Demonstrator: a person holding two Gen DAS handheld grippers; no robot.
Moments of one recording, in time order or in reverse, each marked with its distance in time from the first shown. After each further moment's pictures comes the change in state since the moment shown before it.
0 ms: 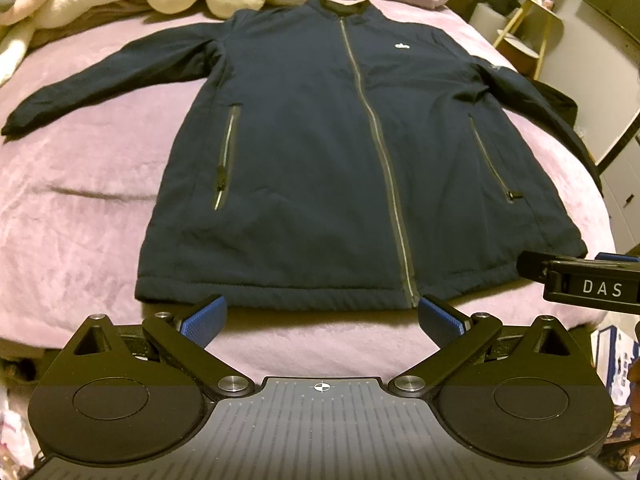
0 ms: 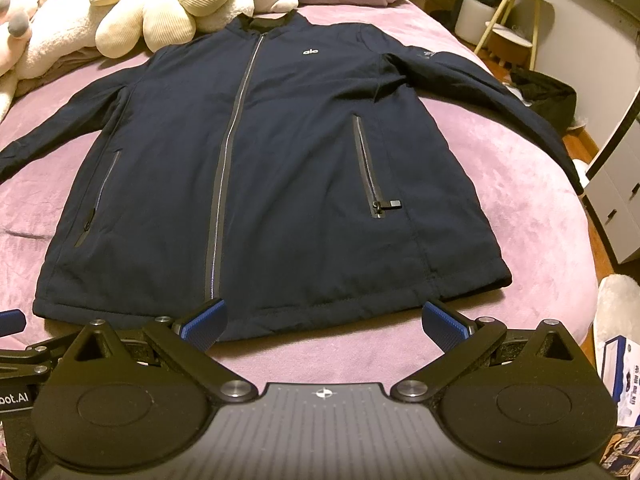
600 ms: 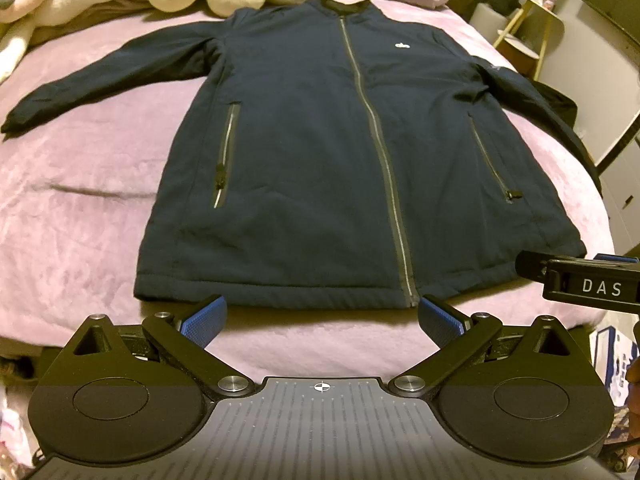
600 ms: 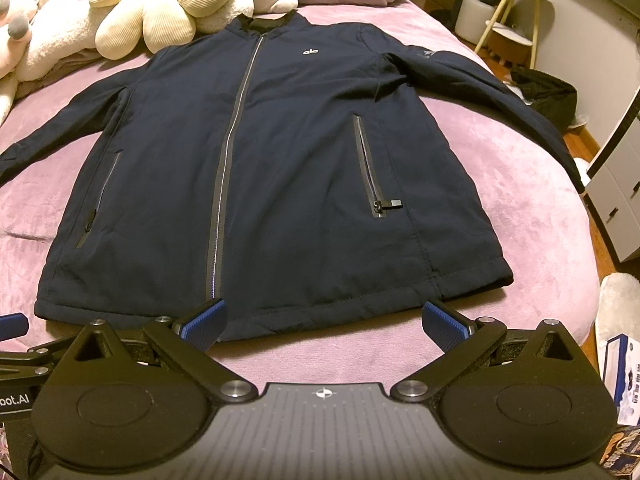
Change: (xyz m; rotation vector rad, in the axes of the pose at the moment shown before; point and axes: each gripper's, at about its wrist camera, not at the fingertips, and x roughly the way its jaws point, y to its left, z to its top) left arm 0.001 0.001 0.000 -0.003 0.001 -0.003; right arm 0.000 0.000 0.000 0.004 0.001 0.003
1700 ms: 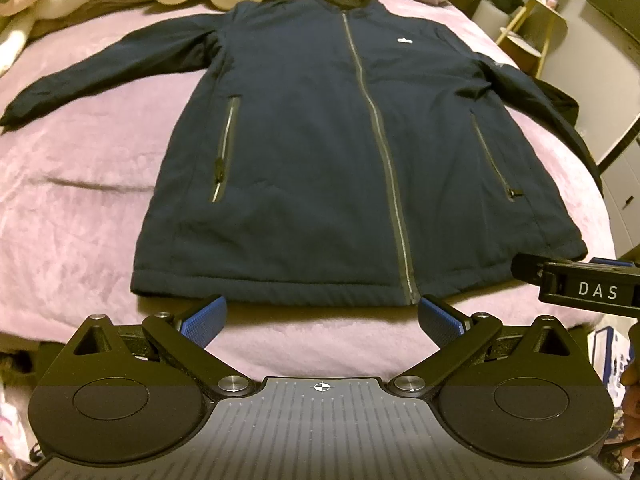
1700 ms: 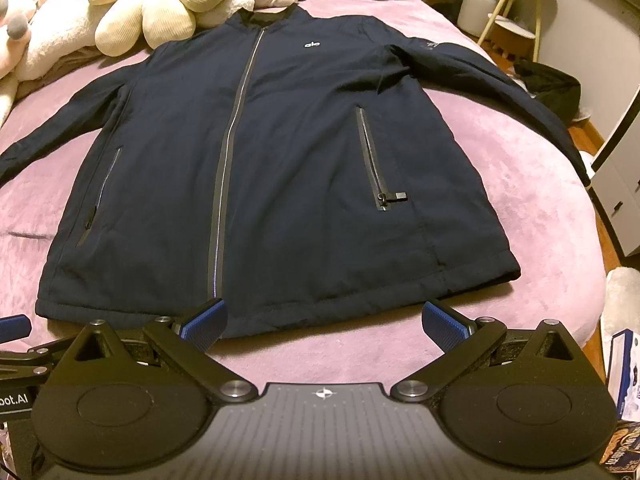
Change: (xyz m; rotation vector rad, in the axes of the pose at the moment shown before) left arm 0.002 0.000 0.002 -0.012 0.020 -0.002; right arm 0.008 -0.003 -0.001 0.012 0.017 0.018
